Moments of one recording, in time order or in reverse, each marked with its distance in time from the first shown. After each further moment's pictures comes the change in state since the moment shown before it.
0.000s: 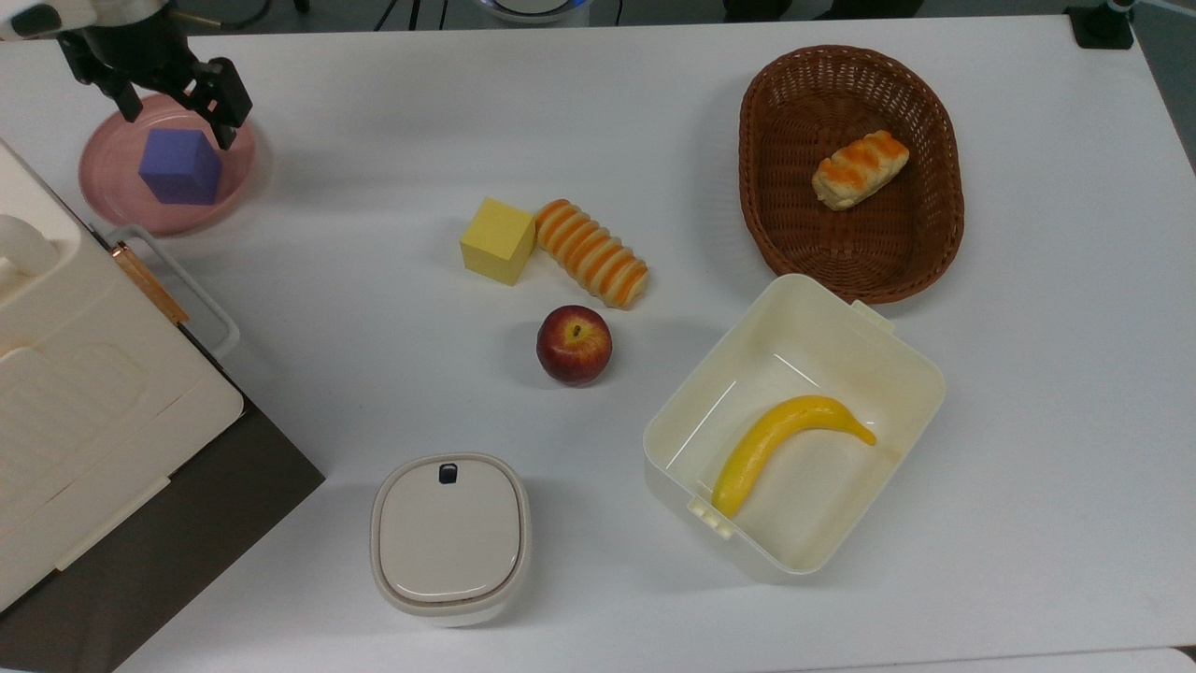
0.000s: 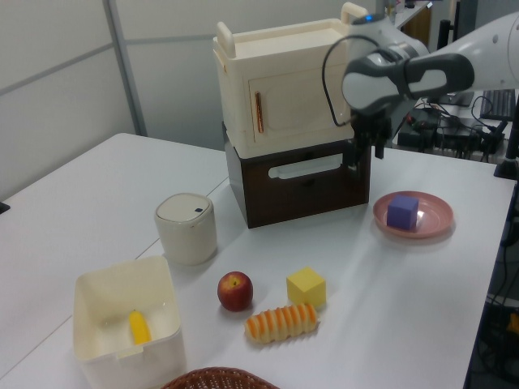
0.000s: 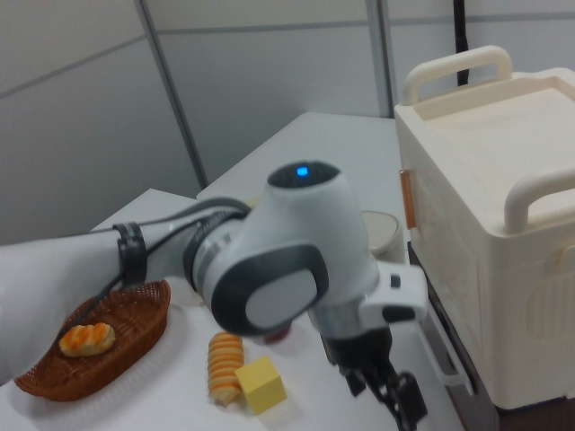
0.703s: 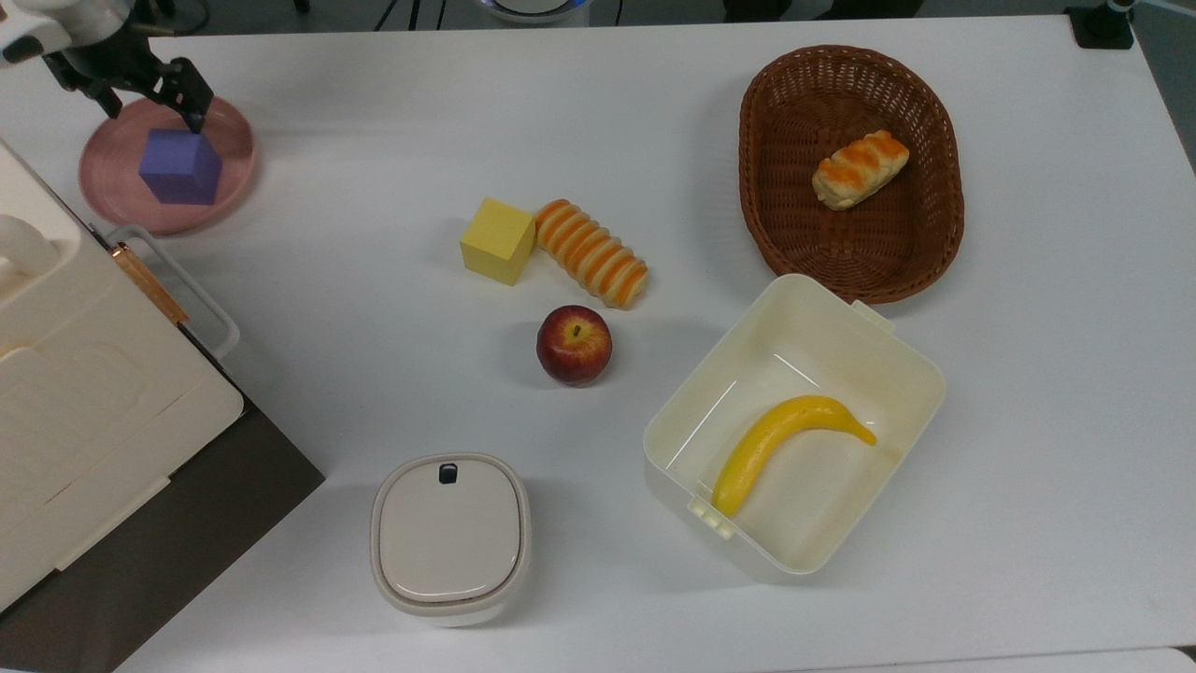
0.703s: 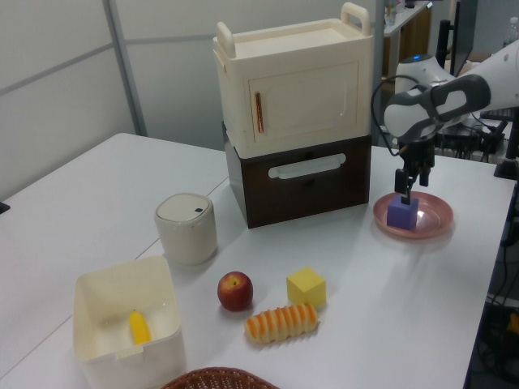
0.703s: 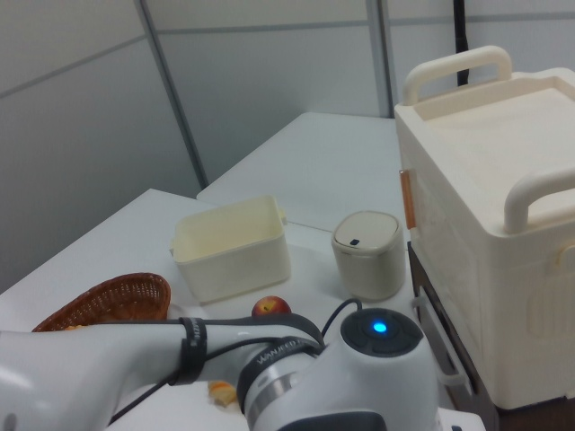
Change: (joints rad) arm -0.203 0.068 -0.002 -0.156 0.000 0.134 -0.279
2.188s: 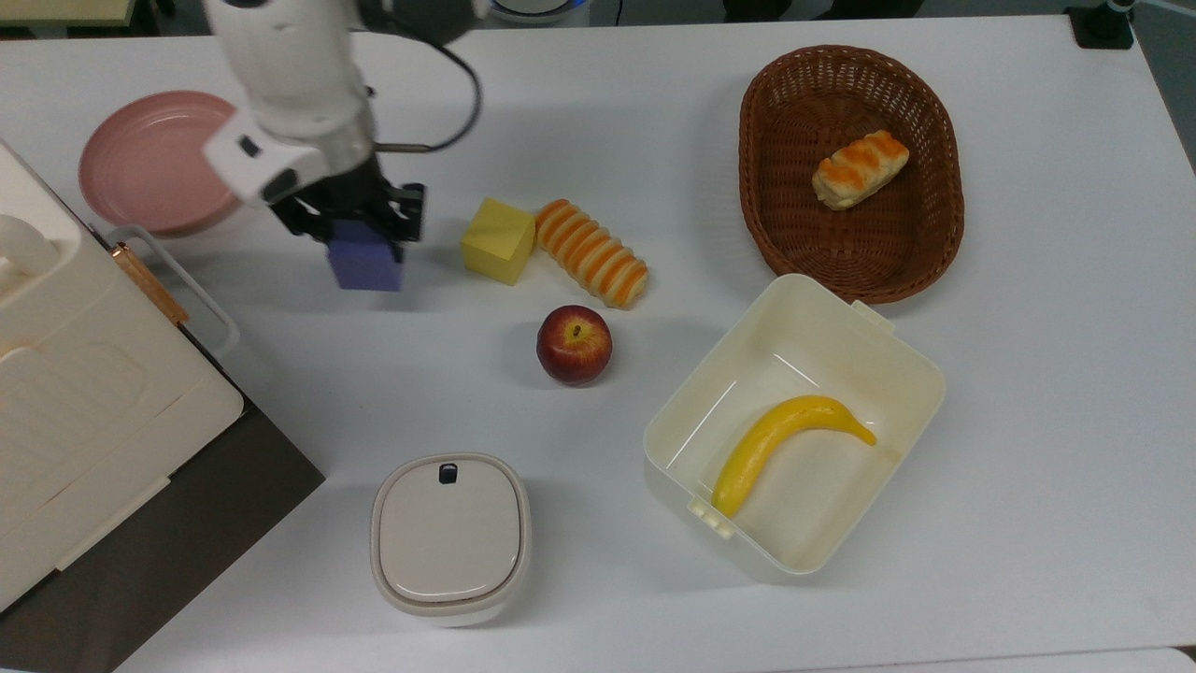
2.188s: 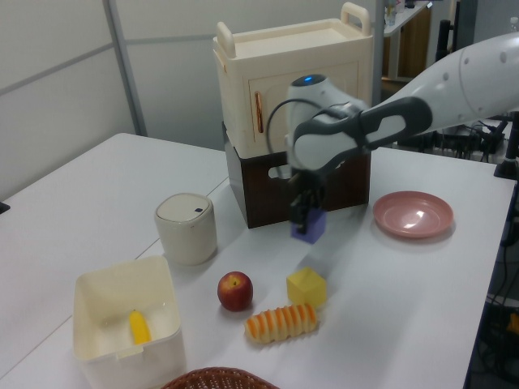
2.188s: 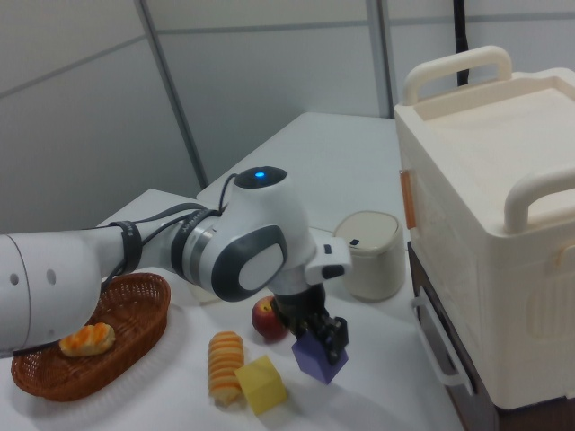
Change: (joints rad) arm 0.315 0.073 0.190 0.134 0.000 0.000 0.360
